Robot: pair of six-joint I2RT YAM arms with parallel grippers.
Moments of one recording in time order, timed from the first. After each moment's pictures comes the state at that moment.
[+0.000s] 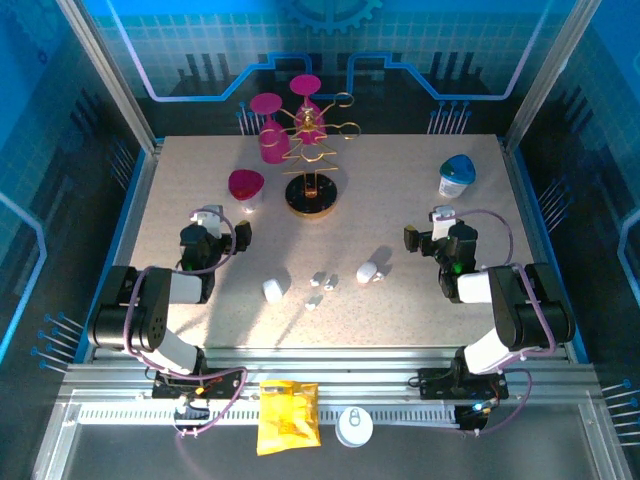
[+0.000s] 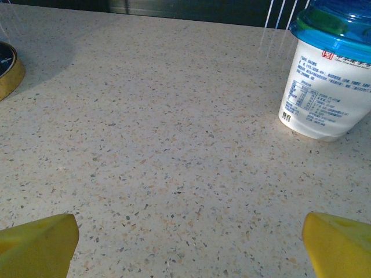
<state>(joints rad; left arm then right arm) 0.02 1.54 0.37 0.83 0.07 -0.11 0.05 1.55 0.38 0.79 -0.06 -0.07</state>
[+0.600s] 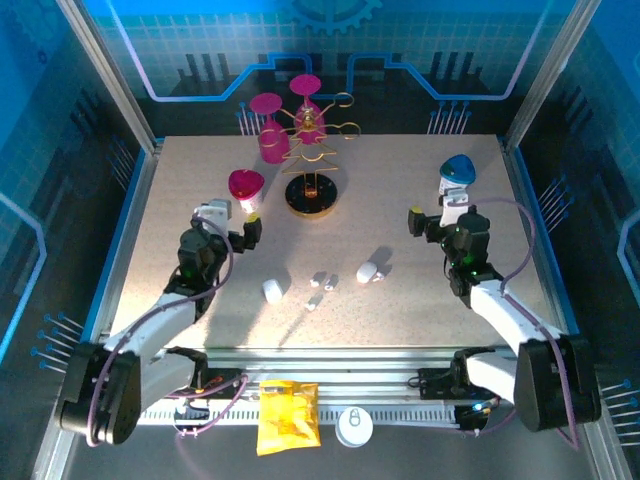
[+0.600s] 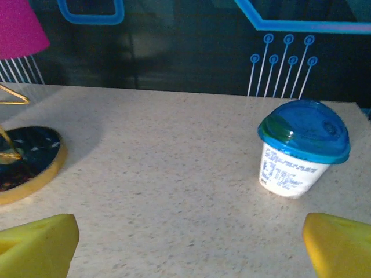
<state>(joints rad) -0.19 1.04 0.39 0.48 -0.04 -0.07 0.14 1.10 0.51 0.31 0.04 0.03</state>
